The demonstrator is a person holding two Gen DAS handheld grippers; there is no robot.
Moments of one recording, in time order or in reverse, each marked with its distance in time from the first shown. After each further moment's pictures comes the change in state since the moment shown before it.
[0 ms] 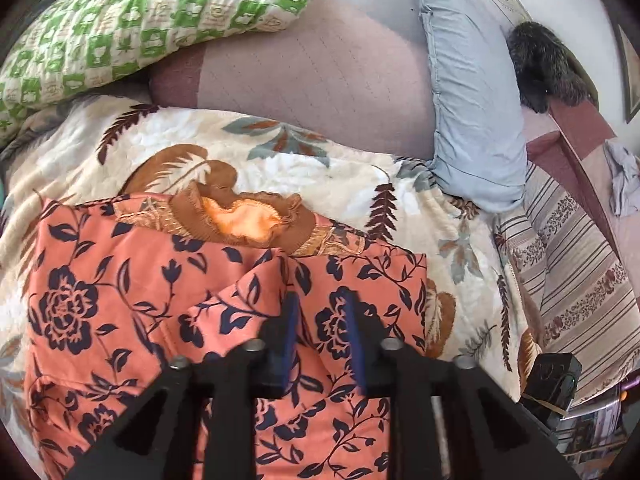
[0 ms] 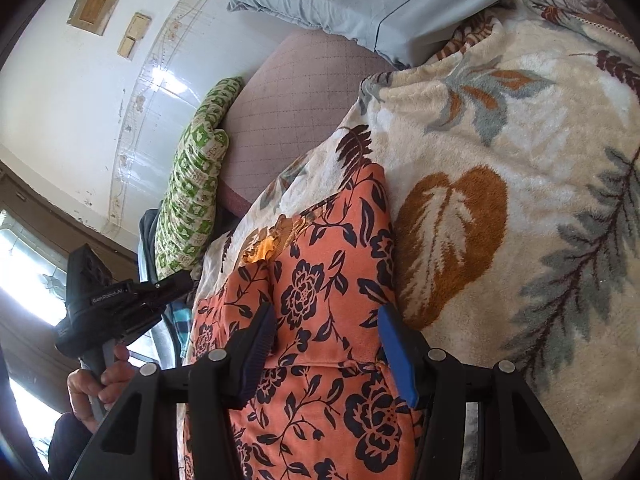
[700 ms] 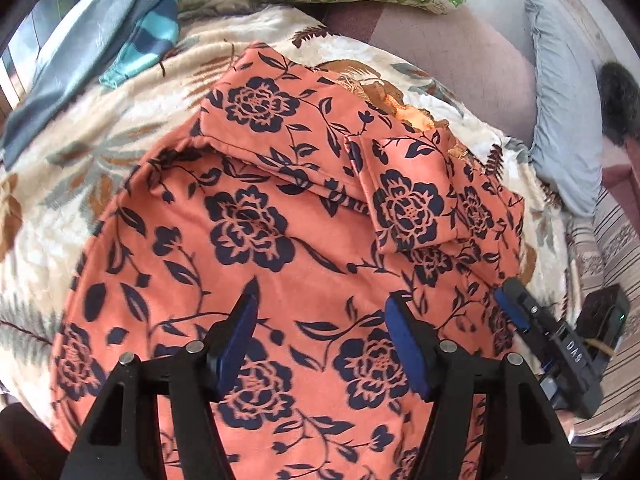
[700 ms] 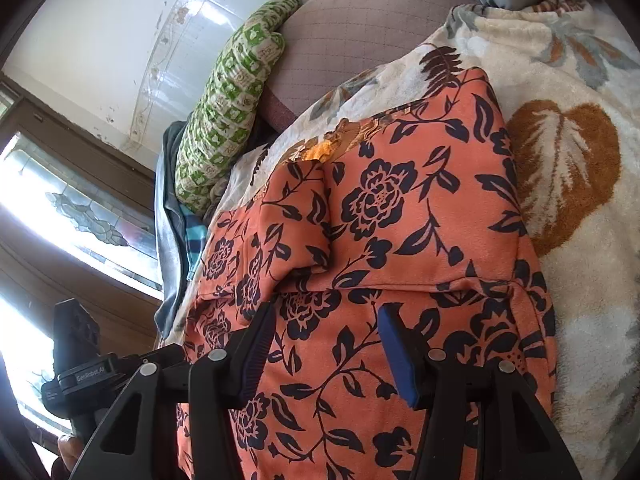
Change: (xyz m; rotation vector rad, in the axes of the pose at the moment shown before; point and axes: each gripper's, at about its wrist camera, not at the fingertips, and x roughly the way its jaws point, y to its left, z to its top) left arm -0.063 0.072 -0.156 -0.229 0.013 0.295; right arm 0.057 0.056 -0.060 -0.218 0.181 -0.005
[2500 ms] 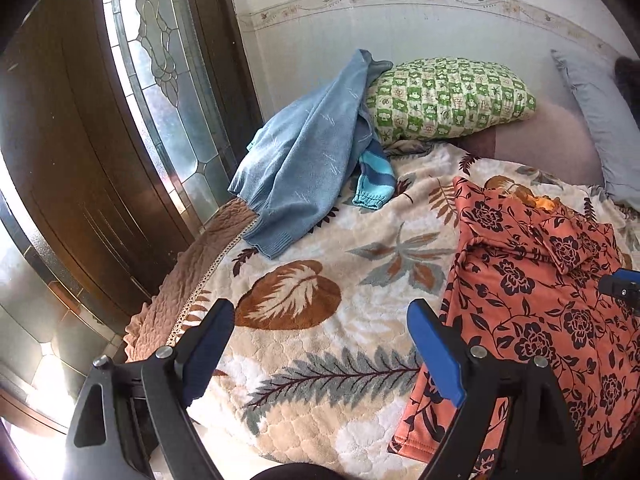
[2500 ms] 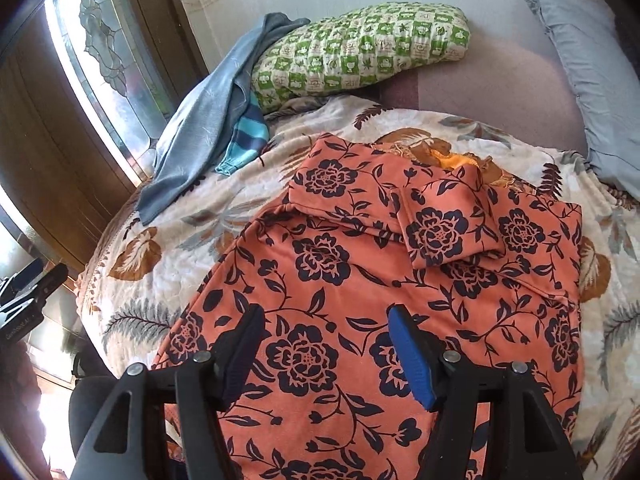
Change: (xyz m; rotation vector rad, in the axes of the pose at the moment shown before) left arm -0.188 0.200 -0.067 0.098 -0.473 0.410; right arm 0.019 0.252 -0.093 -0.490 0.094 -0.321
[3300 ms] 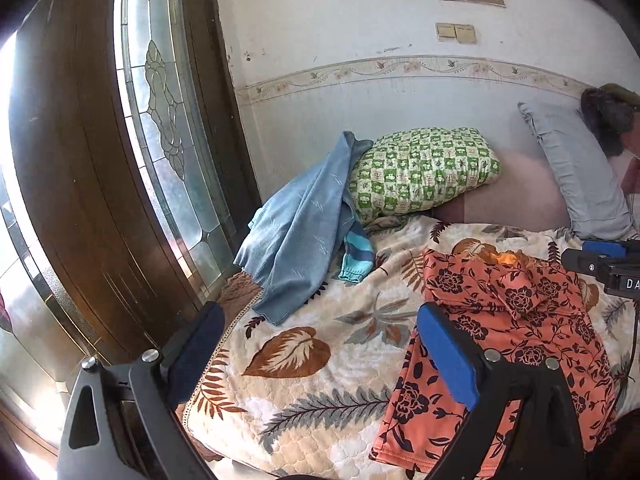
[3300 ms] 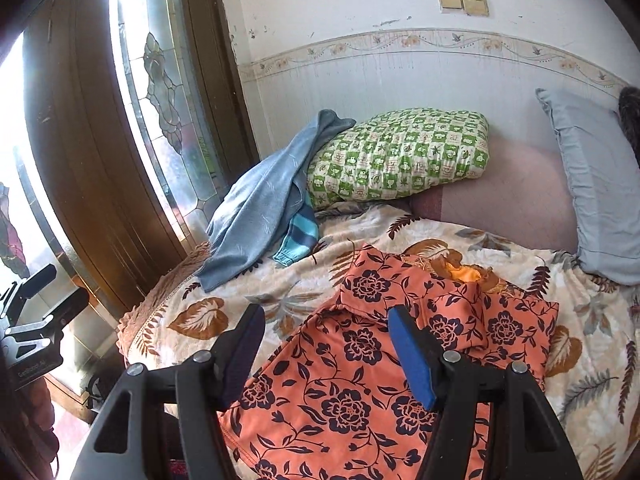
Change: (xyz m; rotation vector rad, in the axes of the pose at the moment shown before) left arm -0.107 -0.002 0.033 0.034 -0.204 -0.040; right arm -0.115 0.053 0.040 -0.110 -0.225 0.041
